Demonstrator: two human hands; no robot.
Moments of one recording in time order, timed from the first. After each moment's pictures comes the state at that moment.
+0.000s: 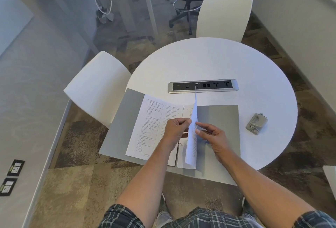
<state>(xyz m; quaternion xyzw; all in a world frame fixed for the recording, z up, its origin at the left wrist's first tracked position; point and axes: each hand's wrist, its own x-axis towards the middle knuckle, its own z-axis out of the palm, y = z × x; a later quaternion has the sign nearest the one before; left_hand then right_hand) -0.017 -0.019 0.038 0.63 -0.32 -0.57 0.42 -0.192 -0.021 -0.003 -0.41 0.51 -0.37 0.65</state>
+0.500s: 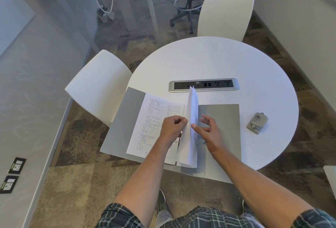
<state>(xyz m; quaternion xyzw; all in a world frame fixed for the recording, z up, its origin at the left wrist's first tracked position) -0.004 -0.020 0.033 0.67 -0.34 -0.52 0.40 -0.173 -0.022 0.006 -0.46 0.56 -0.36 0.59</state>
